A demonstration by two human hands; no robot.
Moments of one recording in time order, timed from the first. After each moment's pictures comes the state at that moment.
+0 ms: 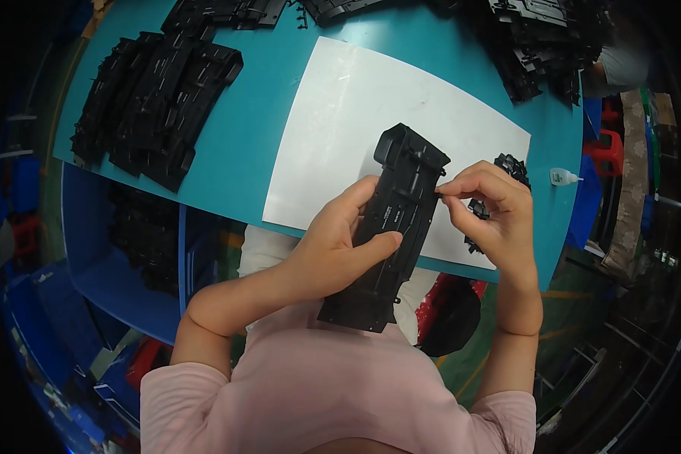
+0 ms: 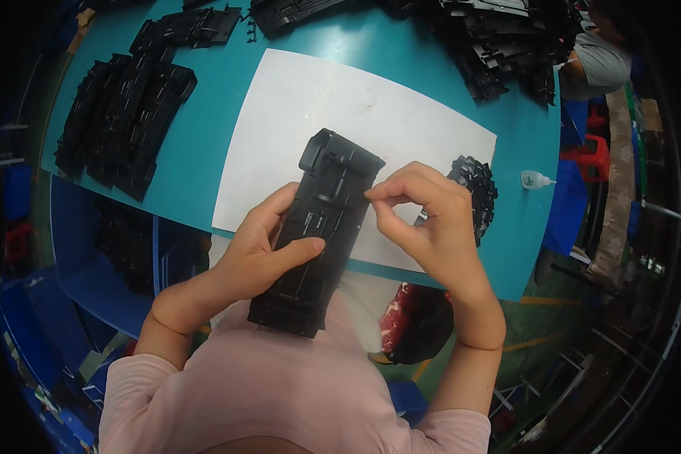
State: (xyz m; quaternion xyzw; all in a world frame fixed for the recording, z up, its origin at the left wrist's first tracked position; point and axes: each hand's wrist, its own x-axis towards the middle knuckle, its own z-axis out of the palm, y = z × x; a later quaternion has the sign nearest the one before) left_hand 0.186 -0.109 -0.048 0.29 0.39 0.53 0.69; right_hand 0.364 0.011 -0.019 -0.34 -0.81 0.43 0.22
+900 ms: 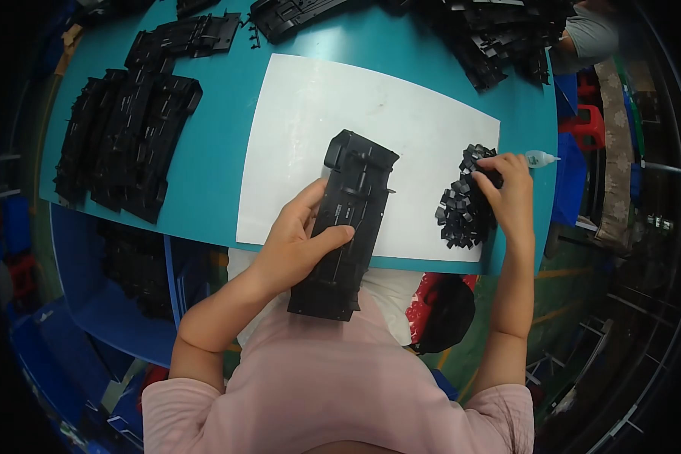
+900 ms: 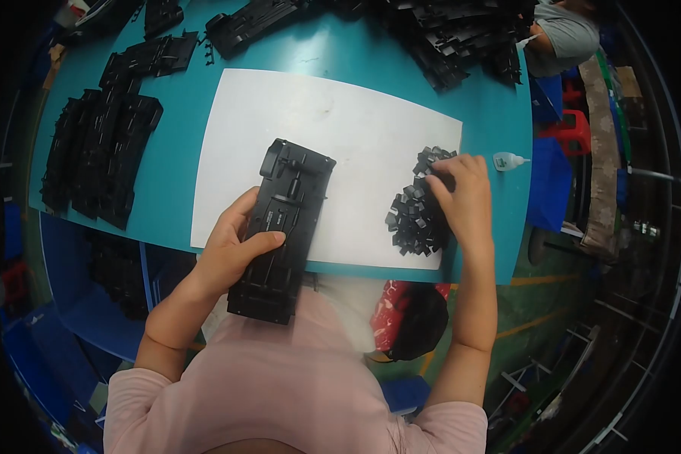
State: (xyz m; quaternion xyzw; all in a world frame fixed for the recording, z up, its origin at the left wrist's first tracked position) left_hand 0.179 -0.102 -0.071 0.26 0.43 0.52 0.69; right_hand 0.456 0.060 -0.053 -0.47 -0.87 0.08 0.13
